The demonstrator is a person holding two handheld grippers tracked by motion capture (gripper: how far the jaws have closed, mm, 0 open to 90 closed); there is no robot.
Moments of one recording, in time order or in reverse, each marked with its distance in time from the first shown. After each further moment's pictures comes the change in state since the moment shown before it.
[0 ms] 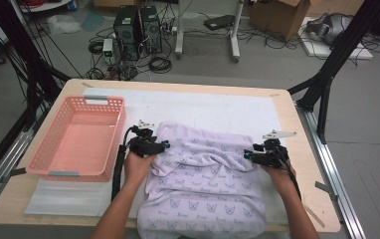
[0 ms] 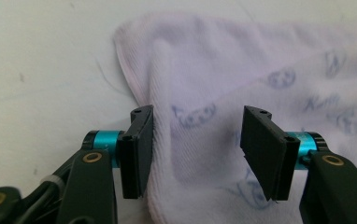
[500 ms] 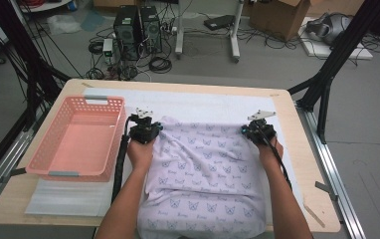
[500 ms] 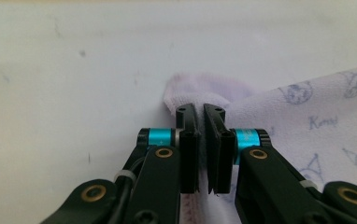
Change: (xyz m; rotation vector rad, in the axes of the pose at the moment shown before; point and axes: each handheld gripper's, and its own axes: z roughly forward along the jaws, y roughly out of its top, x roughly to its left) left arm 0.016 0.033 0.013 -0.219 0.152 -0.056; right arm -0.019 0.058 0.046 -0.035 -0.215 -0.164
